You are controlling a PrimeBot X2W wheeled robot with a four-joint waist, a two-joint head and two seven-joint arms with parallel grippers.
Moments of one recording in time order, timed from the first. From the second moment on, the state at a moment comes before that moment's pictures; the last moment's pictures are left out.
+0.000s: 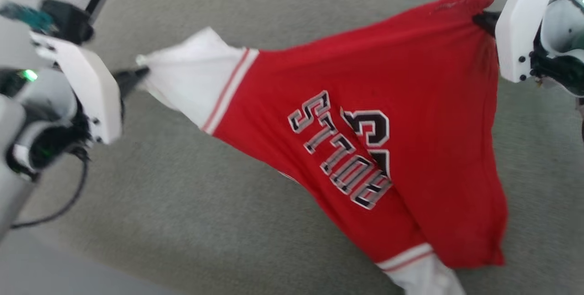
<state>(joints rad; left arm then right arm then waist) -0.86 0.80 -0.75 0.22 -1.11 0.02 0.53 -1.04 -0.53 0.57 0.50 0.73 0.13 0.71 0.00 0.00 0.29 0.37</state>
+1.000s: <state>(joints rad) -1.34 0.67 -0.71 0.52 -0.87 -0.03 0.35 -1.09 -0.38 0.26 0.37 0.43 0.13 0.57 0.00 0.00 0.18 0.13</state>
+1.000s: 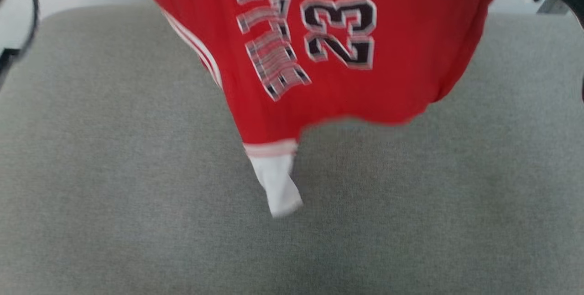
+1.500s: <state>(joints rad) -1.64 0.57 -0.70 0.79 -0.63 -0.08 -0.25 -1.37 -0.21 0.09 0.76 -0.03 0.13 -0.01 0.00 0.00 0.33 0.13</state>
